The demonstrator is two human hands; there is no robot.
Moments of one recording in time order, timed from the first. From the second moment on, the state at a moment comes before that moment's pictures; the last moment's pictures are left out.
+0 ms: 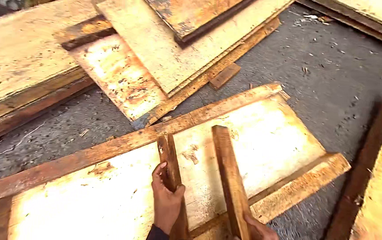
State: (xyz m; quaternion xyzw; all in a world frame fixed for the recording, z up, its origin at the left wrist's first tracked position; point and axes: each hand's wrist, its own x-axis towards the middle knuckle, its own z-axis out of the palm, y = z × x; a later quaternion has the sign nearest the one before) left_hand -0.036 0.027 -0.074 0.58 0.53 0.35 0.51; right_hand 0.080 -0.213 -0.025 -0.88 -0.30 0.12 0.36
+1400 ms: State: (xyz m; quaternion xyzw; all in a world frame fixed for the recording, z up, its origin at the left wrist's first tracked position) left_hand 0.033 0.010 -0.082 0.46 0.49 0.15 0.72; right_hand 0.064 -0.203 -0.075 -0.91 -0.22 0.12 0.32
